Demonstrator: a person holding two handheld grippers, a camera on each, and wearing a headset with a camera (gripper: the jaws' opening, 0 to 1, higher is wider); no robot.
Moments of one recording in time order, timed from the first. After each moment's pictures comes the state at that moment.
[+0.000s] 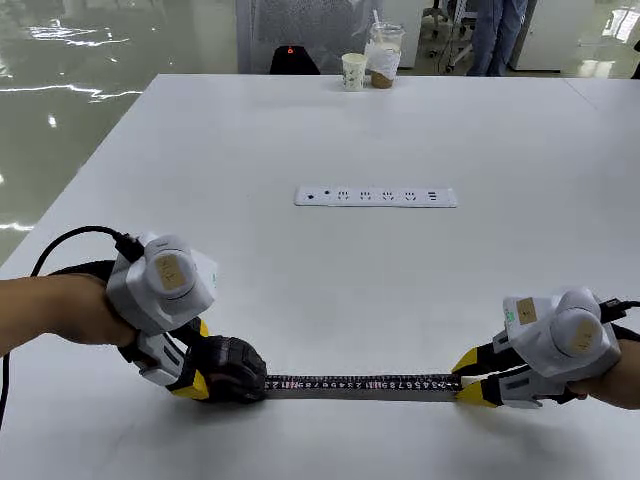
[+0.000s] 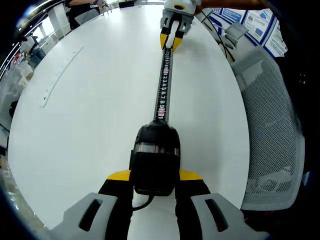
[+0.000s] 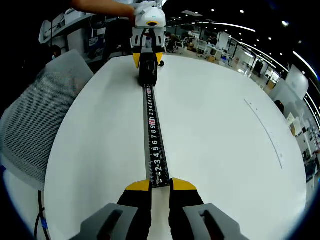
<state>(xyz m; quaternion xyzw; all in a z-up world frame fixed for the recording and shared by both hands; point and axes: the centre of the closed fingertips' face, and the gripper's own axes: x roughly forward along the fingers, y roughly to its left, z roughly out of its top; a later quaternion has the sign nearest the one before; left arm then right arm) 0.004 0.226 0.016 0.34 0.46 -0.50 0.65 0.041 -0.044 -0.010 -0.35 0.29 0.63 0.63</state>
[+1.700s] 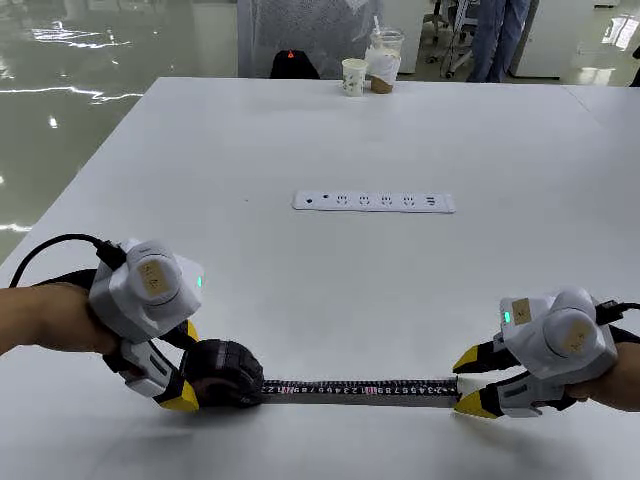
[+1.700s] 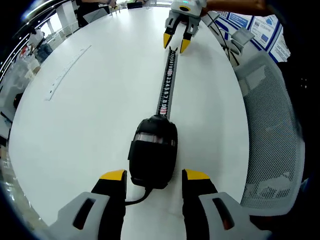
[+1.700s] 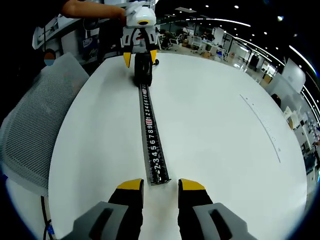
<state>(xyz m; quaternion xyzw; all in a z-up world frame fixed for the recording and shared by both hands) -0.002 0.235 0.020 0.32 0.46 -0.47 0.68 0.042 -0.048 -0.004 -0.34 0.31 0.61 0.64</state>
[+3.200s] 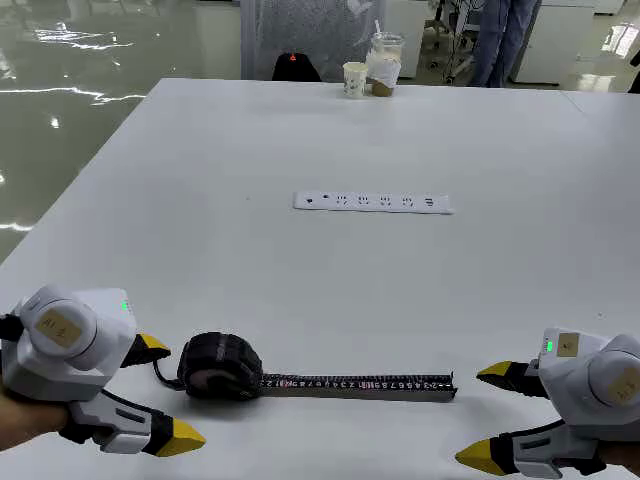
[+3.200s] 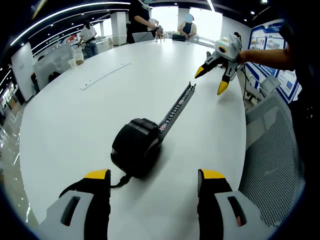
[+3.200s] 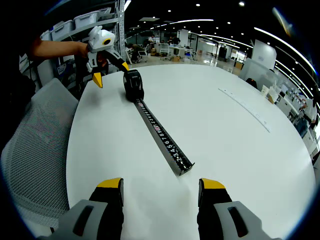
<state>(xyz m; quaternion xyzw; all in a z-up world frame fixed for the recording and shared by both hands) -0.041 0.226 0.042 0.17 0.38 -0.37 0.83 -0.003 -0.059 0.013 -0.25 0.32 0.54 0.74</state>
